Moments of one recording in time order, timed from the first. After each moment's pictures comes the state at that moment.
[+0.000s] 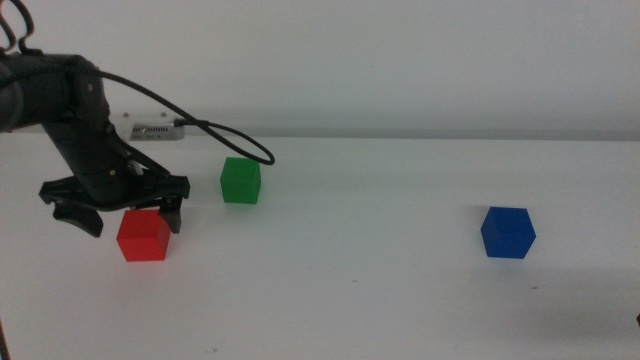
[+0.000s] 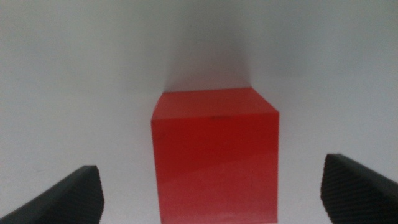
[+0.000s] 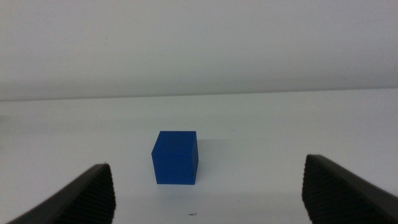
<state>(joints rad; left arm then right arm) -0.05 1.92 -1.32 -0.04 0.97 -0.10 0.00 0.00 0.00 0.19 0.25 -0.16</state>
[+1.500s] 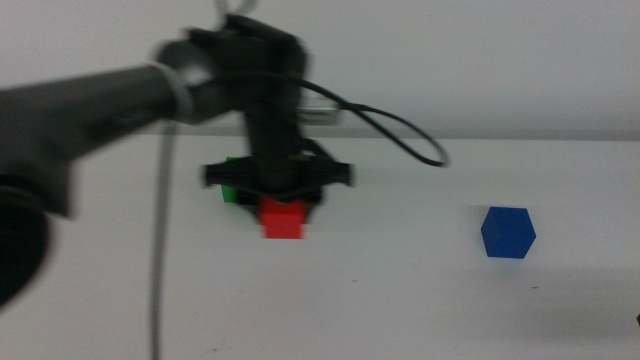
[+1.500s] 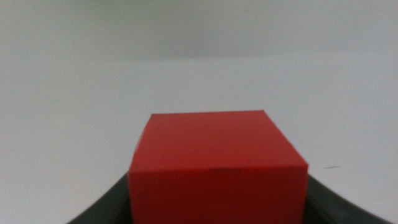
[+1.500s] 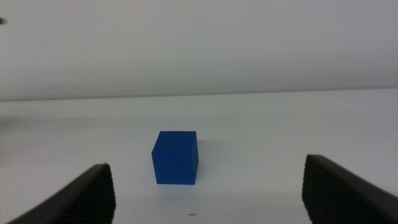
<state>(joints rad) -0.56 2.06 -1.72 0.04 1.21 -0.61 0.00 0.00 0.00 0.19 0.25 -0.16</state>
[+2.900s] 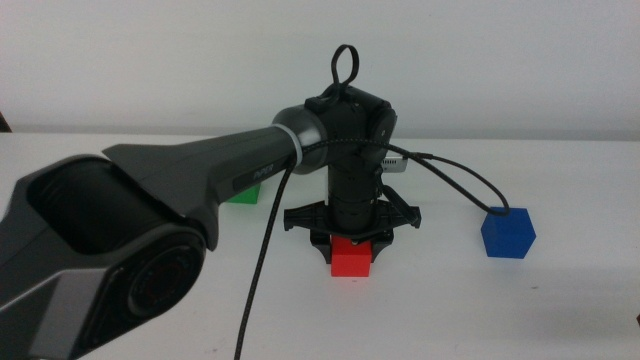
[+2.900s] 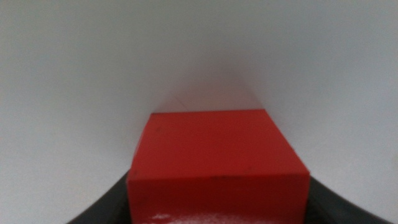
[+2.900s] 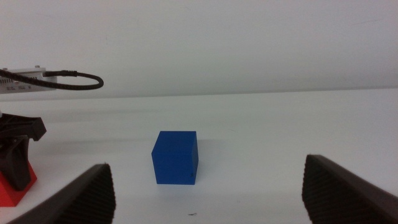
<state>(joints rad) -0.68 2.35 -1.96 -0.04 1.22 -0.69 0.00 0.00 0.00 0.19 0.25 -0.16</state>
